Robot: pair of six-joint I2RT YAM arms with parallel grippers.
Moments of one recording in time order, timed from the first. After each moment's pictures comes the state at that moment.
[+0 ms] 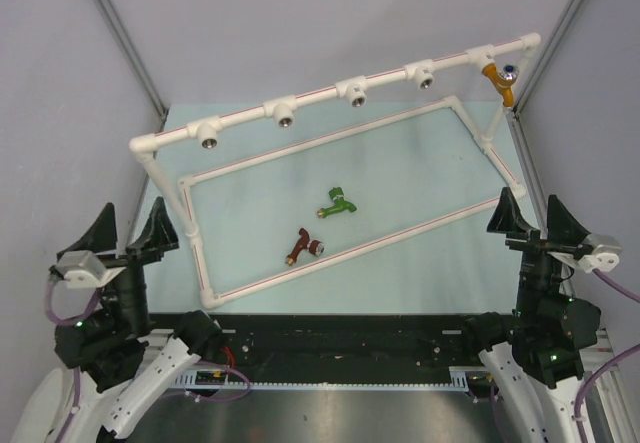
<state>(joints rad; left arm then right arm) -0.69 0.03 0.70 0.07 -0.62 0.27 0.25 0.08 0.59 0.04 0.35 0.10</state>
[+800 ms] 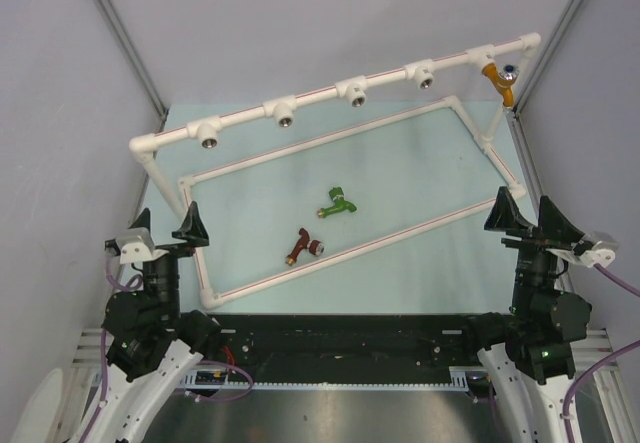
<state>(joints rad) -0.55 0.00 0.48 -0.06 -0.63 0.12 0.20 0.07 0.54 0.03 0.32 0.24</state>
